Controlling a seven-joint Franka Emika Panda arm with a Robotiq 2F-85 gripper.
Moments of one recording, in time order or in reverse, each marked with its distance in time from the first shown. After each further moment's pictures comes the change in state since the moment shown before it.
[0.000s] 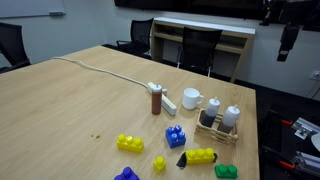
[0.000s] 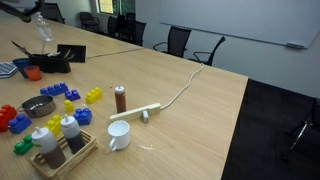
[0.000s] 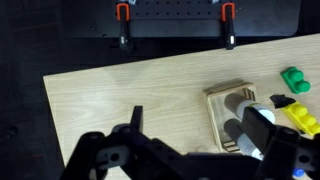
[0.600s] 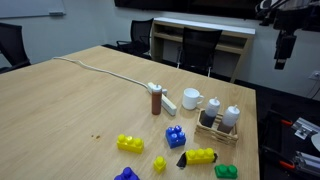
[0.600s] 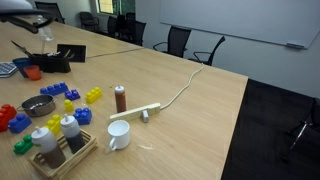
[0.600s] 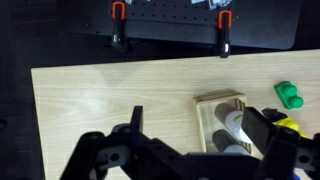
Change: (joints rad) arm 0.063 0.068 0.031 0.004 0.009 0.023 -0.005
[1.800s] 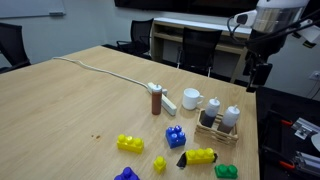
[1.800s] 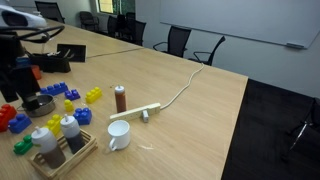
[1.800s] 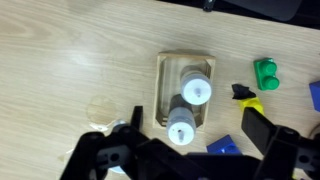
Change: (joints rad) arm 0.132 0.237 0.182 0.052 -0.010 0.312 0.061
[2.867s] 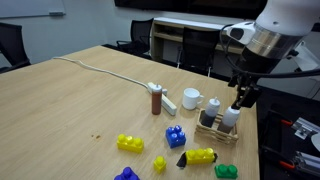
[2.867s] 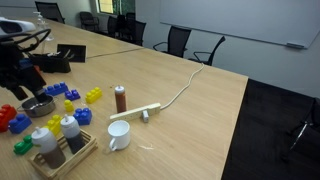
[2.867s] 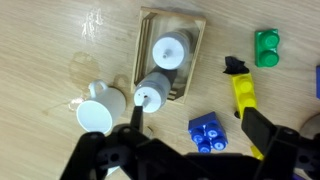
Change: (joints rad) arm 0.037 0.119 0.124 0.006 -0.159 0.216 0.177
